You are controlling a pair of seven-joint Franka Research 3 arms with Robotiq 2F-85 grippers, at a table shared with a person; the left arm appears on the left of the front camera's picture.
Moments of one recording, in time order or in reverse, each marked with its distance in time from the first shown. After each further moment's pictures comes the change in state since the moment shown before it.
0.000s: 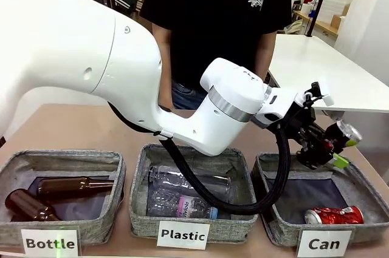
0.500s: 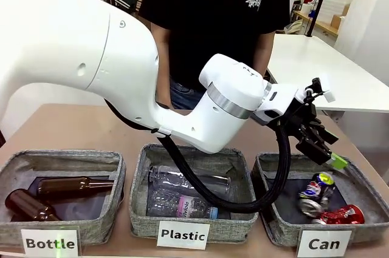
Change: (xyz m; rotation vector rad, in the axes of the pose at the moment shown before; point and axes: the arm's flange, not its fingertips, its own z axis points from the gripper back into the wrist) left arm 0.009 -0.005 0.007 0.008 -0.002 -0.006; right arm 0.000 0.000 0.000 0.000 0.000 0.000
